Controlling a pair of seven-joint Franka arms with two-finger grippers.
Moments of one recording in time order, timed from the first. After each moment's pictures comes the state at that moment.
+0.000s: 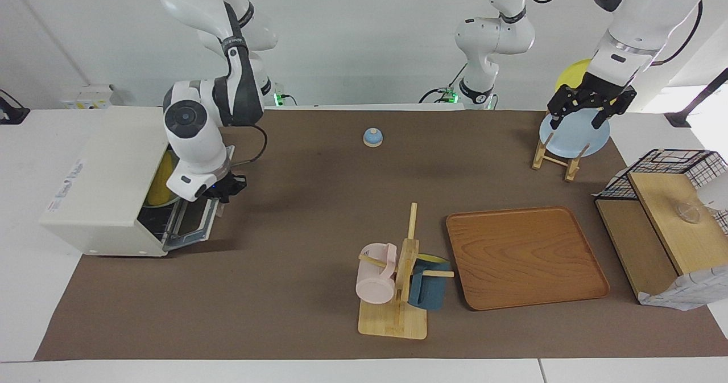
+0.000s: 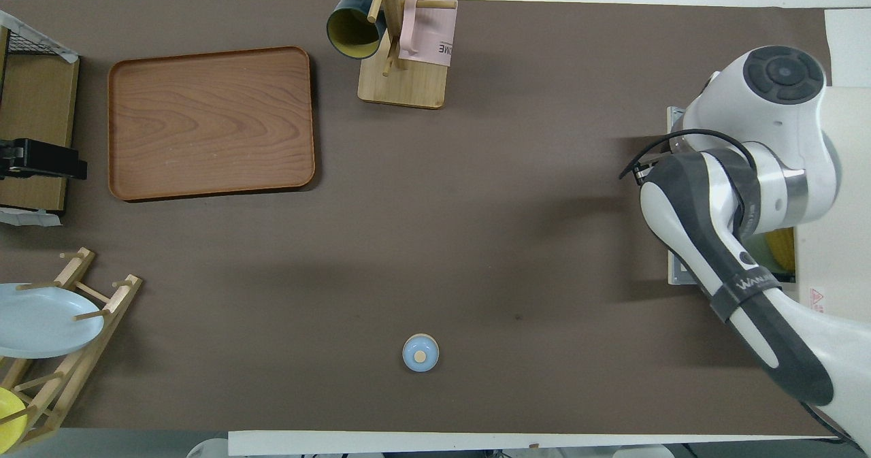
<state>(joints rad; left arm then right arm) -0.20 -0.14 0.09 -1.74 0.01 1.64 -0.01 0.00 0.23 0.11 -1.95 -0.13 2.03 -0.05</state>
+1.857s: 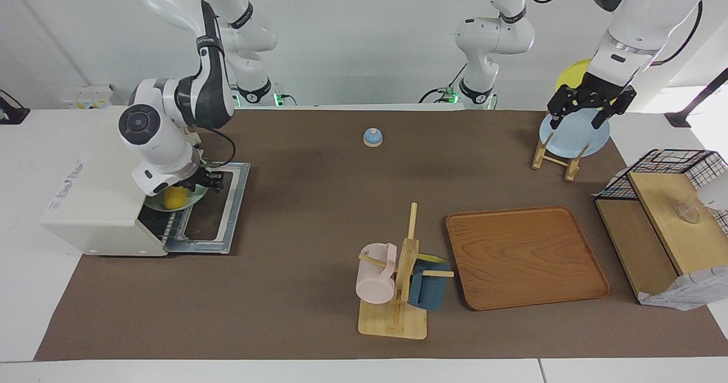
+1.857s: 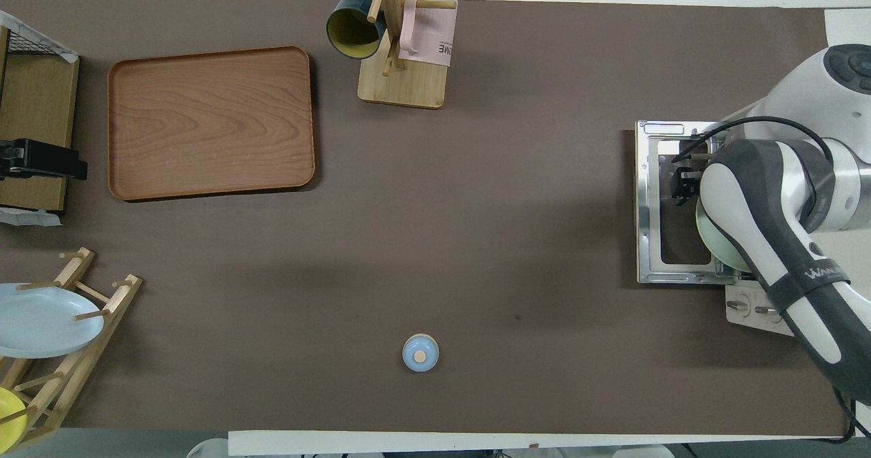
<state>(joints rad) -0.20 -0.14 0.09 -1.74 0.01 1.64 -0.01 -0.10 0.15 0.08 -1.98 -0.09 1.90 0.06</state>
